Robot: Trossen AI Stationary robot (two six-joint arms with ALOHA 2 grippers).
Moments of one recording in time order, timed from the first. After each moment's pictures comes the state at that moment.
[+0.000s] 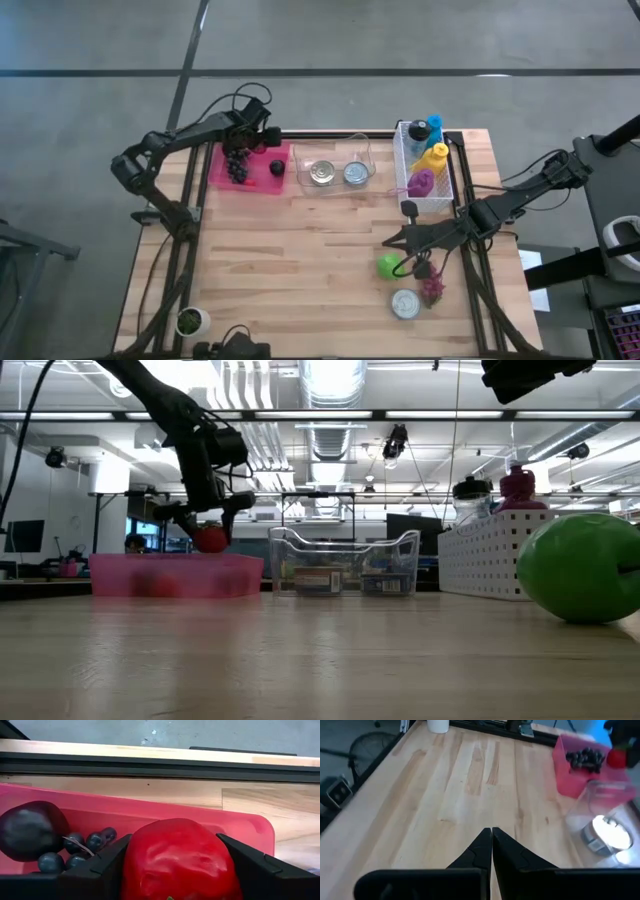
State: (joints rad) left arm 0.81 1.60 1.09 -0.63 -0.21 -0.73; right arm 0.48 0.99 0.73 -0.31 0.37 0.09
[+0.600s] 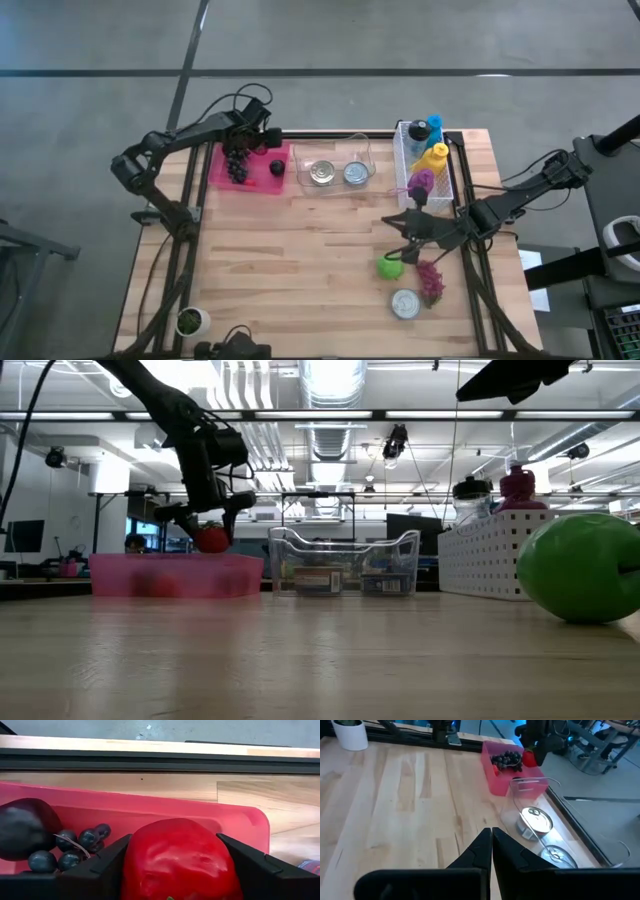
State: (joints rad) left arm 0.81 1.60 1.09 -0.63 -0.17 -0.72; right arm 0.48 0.99 0.73 -0.30 0.72 0.19
